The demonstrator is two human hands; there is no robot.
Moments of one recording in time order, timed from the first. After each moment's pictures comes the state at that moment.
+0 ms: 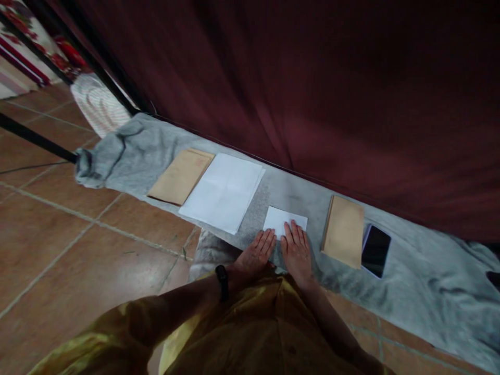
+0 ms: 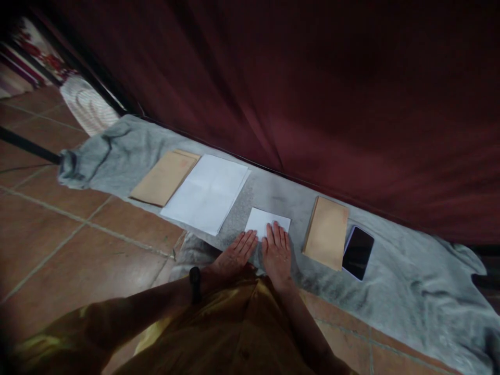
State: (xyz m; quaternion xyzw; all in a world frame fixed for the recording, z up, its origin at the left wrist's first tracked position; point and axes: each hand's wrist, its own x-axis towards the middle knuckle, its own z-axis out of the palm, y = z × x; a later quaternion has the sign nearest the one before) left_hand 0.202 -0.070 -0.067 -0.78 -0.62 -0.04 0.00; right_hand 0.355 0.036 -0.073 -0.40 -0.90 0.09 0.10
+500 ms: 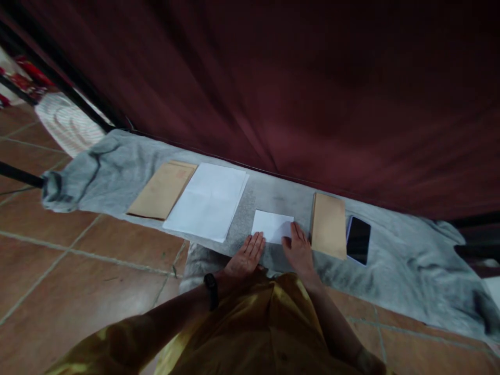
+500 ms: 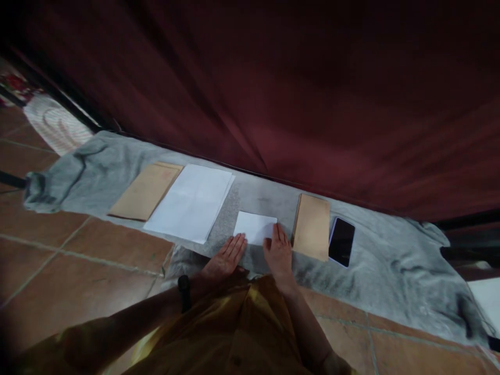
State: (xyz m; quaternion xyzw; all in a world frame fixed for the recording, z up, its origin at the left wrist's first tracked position) left_hand 0.192 -0.071 -0.081 -0.80 -0.60 -0.07 0.07; right_hand 0.378 0.060 -0.079 -0.50 -0.84 0.11 0.17
